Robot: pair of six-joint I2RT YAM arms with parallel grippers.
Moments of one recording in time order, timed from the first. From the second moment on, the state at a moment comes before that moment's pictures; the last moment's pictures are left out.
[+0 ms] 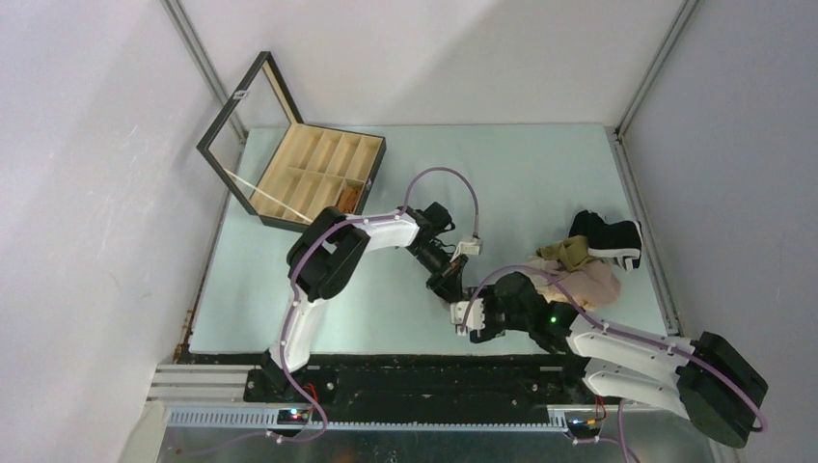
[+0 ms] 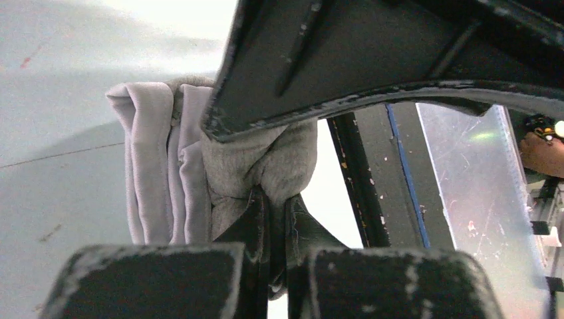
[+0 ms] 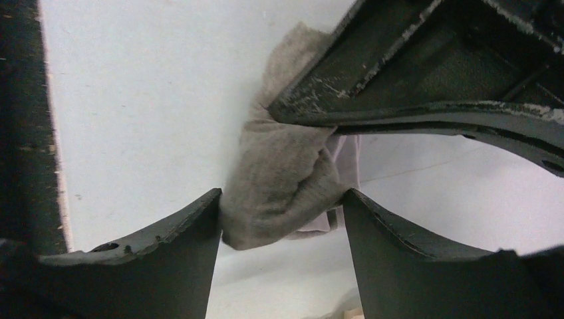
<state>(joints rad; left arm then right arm) -0.76 2.19 1.44 -0.69 1.19 0.69 0.89 0.96 0.32 -0.09 -0.14 -0.86</state>
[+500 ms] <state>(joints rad) -0.74 2.20 1.44 -0.76 1.22 0.68 0.85 0.94 0.38 -0.15 -0.21 -0.86</state>
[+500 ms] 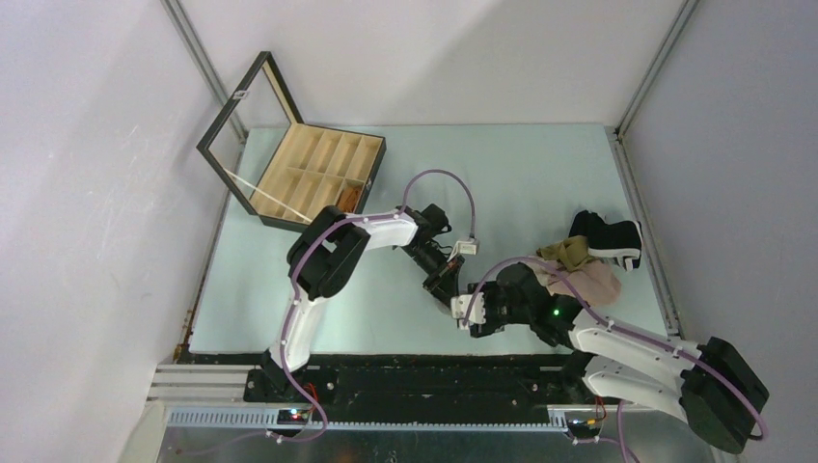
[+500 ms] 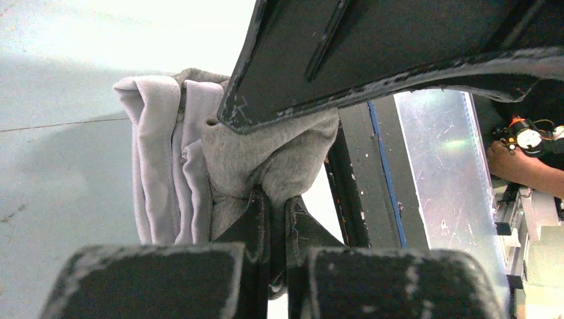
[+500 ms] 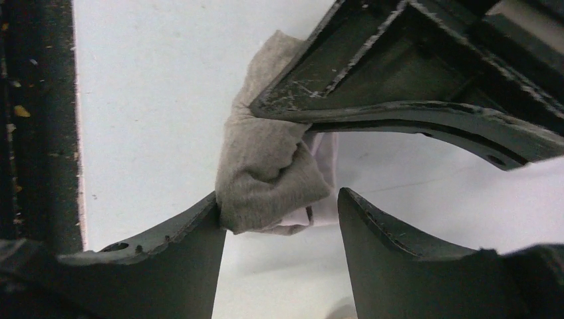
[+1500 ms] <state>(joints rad) -0.70 2.20 1.40 -0.69 1.27 0.51 0.61 1.36 0.69 -0.46 -0.60 -0.71</state>
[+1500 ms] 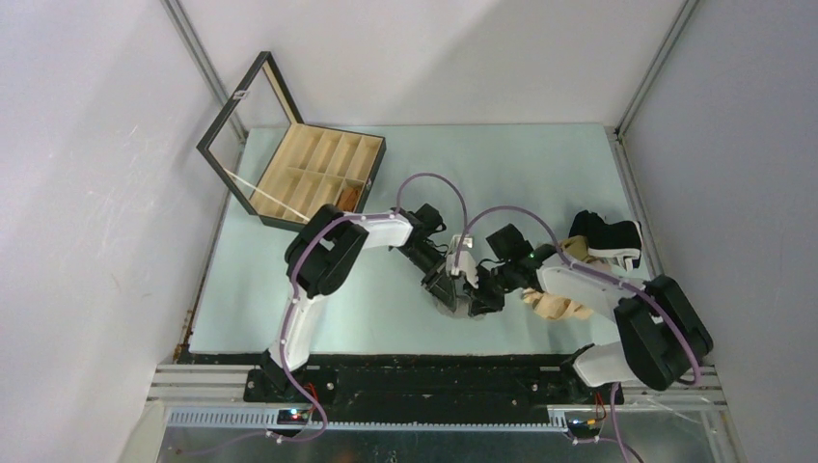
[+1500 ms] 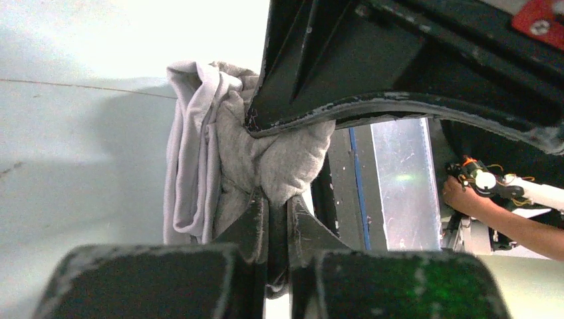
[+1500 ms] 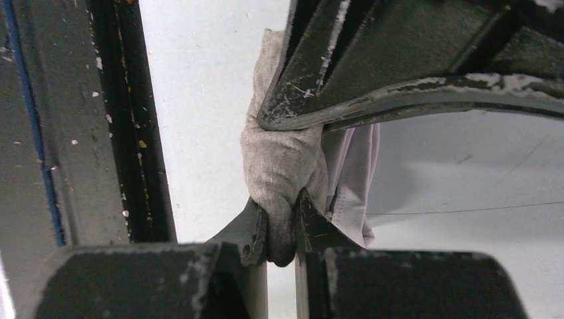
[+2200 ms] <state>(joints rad) -0.78 1.53 0.80 0.01 0.54 0.21 0.40 1.65 0.85 -0.65 -0.88 -0.69</state>
